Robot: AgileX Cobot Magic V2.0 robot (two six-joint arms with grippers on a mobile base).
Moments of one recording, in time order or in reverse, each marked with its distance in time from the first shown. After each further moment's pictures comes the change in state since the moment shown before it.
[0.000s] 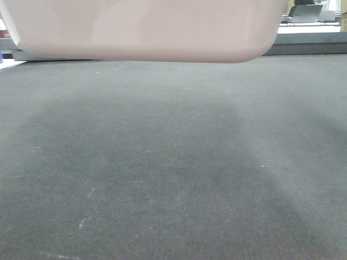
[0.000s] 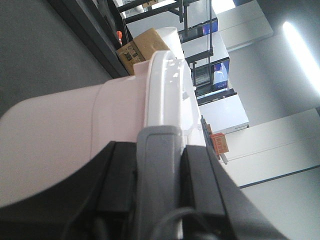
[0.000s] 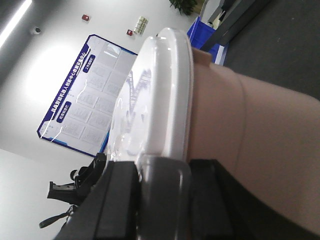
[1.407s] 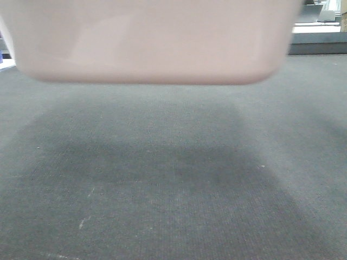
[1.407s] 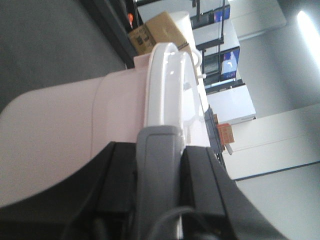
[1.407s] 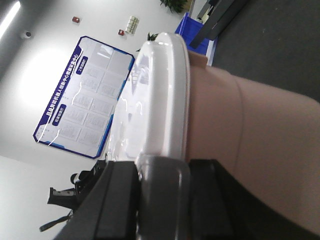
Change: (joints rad) left arm 0.023 -0.002 0.048 0.030 0.039 0.000; right arm -0.007 0.000 0.050 0.000 0.008 -0.004
